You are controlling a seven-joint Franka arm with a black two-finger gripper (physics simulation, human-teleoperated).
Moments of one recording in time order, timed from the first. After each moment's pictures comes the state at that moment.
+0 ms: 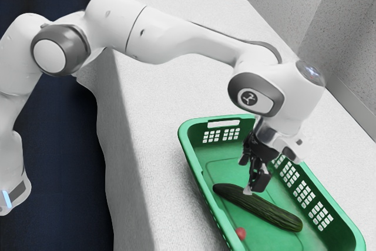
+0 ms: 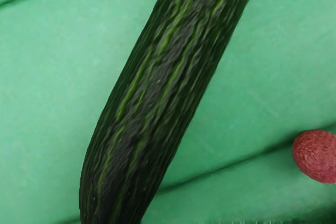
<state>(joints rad) -0.30 0.42 -0.28 -1.29 0.12 1.63 -0.24</state>
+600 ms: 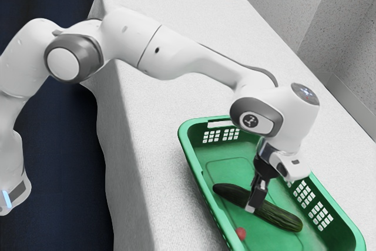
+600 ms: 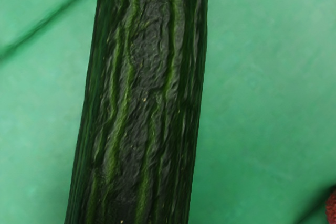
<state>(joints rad) -0.25 0.50 -0.28 -1.33 0.08 1.82 0.08</state>
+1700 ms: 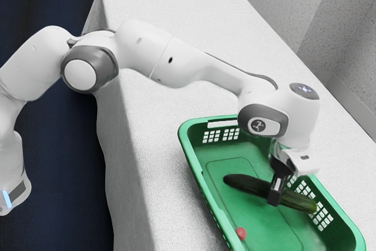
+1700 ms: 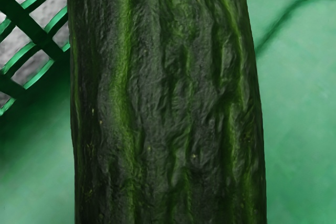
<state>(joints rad) -0.22 0.61 -0.27 -1.23 0.08 2.00 0.27</state>
